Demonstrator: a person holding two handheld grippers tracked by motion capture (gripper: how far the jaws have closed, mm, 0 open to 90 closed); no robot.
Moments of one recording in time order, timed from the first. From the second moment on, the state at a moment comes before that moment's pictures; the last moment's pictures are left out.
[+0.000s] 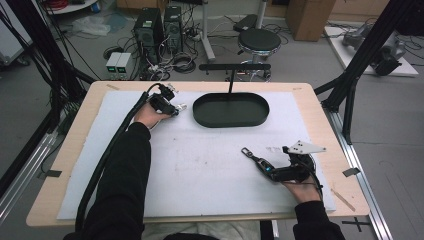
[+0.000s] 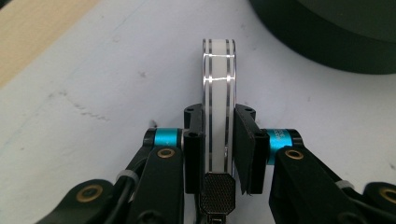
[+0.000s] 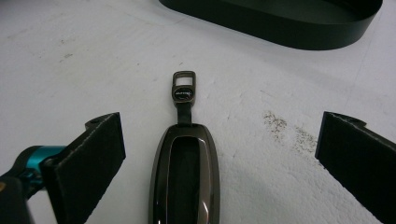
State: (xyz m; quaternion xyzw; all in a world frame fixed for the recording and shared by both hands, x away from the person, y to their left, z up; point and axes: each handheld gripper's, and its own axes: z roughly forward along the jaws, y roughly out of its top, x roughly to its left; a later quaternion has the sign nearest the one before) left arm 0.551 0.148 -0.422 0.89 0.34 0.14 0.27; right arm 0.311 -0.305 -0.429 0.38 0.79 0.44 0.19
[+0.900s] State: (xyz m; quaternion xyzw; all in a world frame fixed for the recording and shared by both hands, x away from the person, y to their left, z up) left arm 0.515 0.181 -0.326 0.86 0.31 0.16 0.37; right arm 0.312 -0.302 -0.431 0.38 0.80 0.42 0.19
